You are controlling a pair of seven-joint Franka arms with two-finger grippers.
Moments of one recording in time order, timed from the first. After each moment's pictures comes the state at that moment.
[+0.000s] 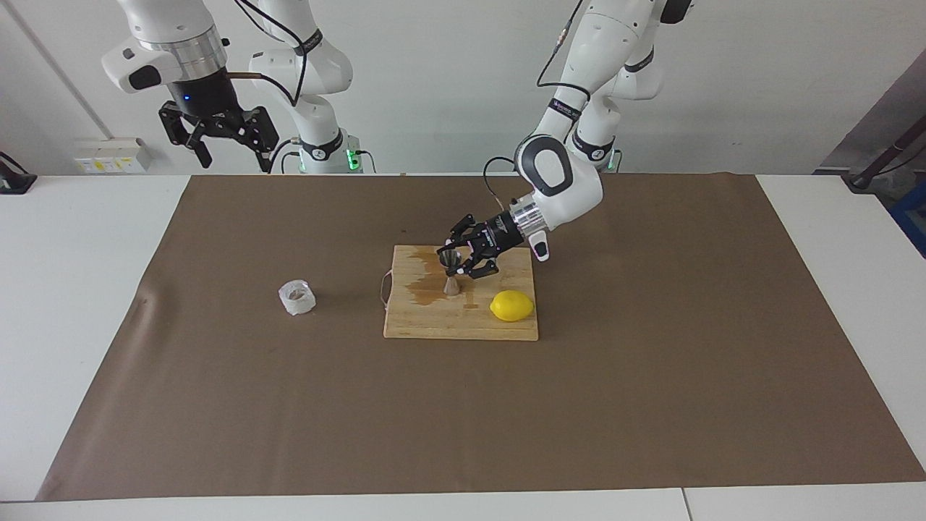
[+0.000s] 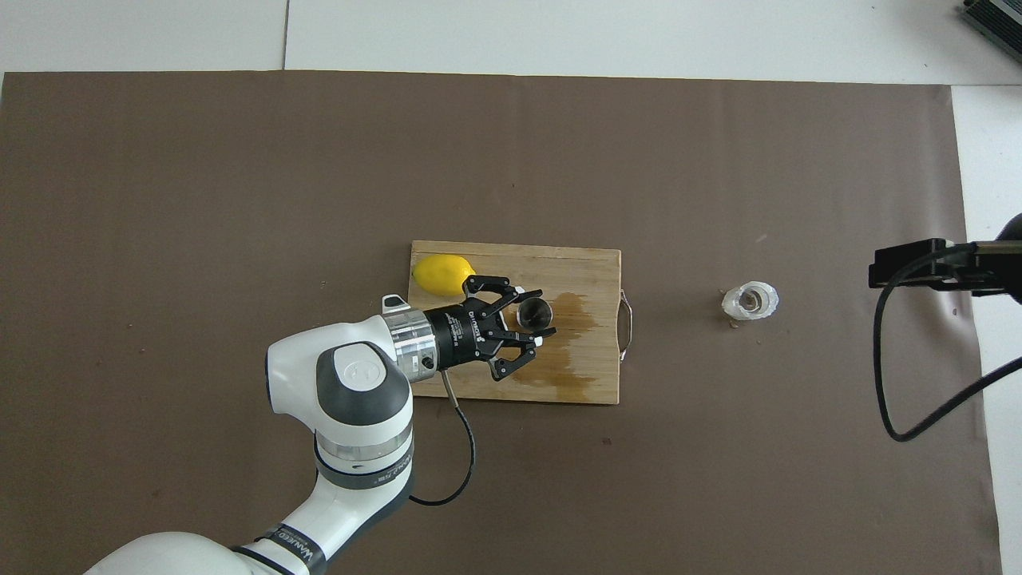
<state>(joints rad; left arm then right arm) -0.31 0.23 -0.35 -2.14 -1.87 2.52 -0.92 0.02 -0.11 0.05 -1.60 -0.01 1.54 0.17</state>
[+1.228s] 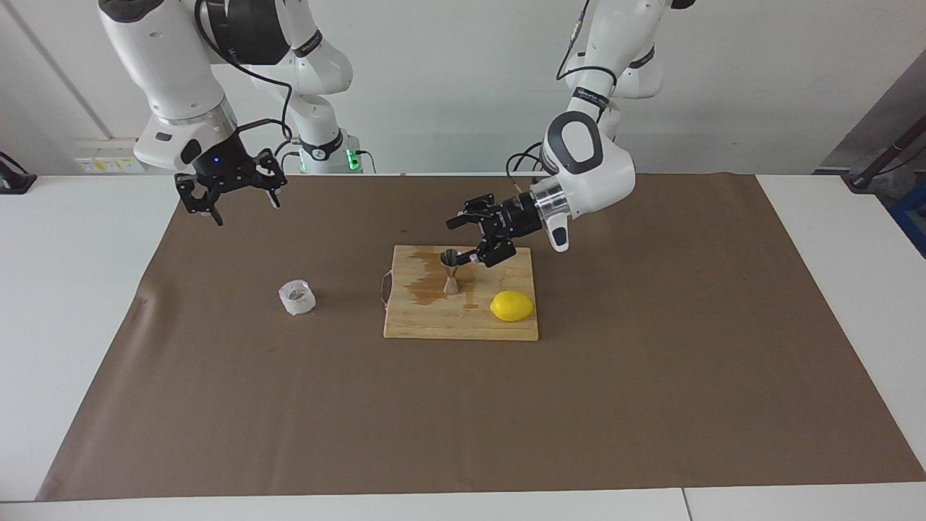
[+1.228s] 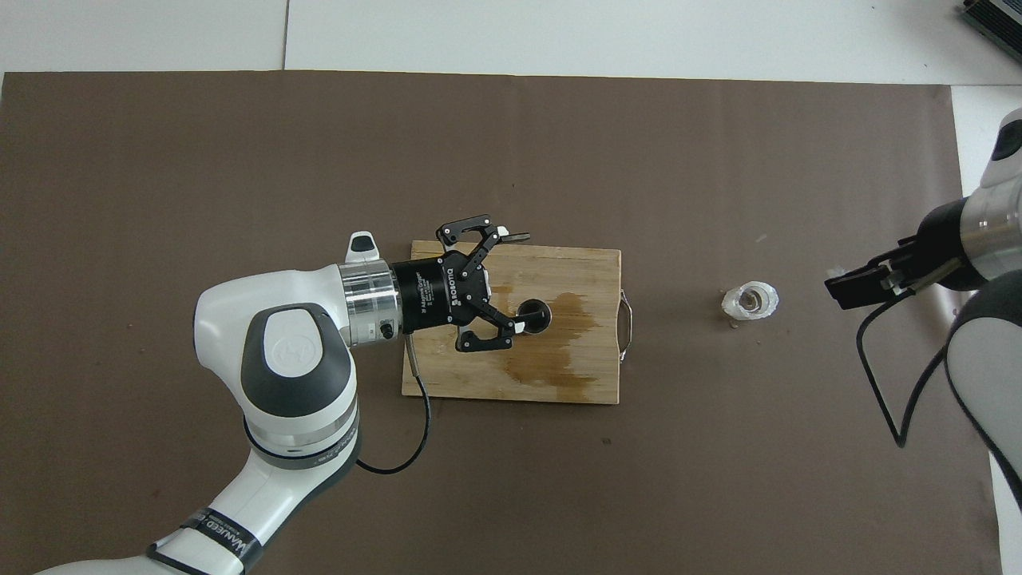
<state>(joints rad) -0.22 0.11 -0.33 -2.06 -1.64 2.35 -0.90 0.00 -0.06 0.04 -1.76 0.00 1.73 -0.49</state>
